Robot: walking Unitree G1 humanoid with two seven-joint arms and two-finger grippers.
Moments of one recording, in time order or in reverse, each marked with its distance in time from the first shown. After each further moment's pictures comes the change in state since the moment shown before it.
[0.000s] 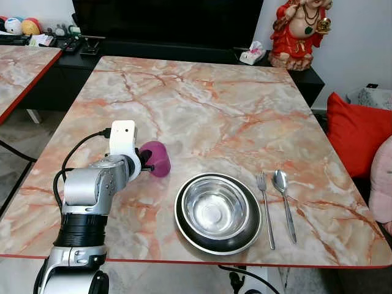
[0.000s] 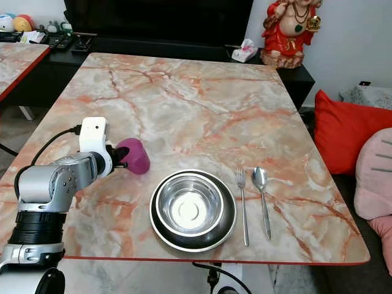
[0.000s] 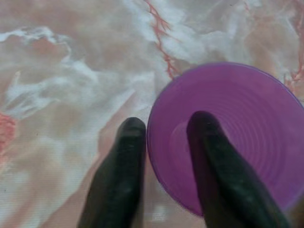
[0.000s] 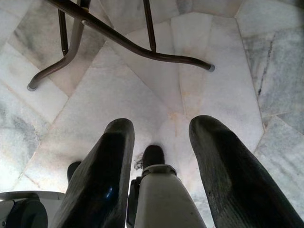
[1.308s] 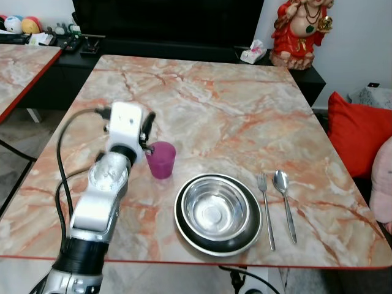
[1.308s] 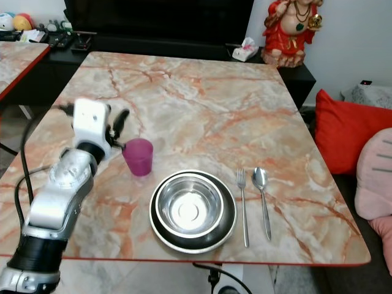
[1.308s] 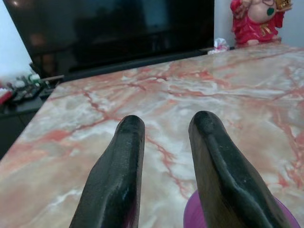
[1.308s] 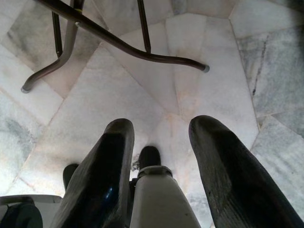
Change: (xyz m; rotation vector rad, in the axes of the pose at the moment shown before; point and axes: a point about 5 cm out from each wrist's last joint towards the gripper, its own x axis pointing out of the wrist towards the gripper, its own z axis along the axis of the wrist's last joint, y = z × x) left arm -0.021 -0.015 0.012 0.346 -0.631 0.008; right arm 0.000 -0.001 0.000 0.001 -0.005 -0.023
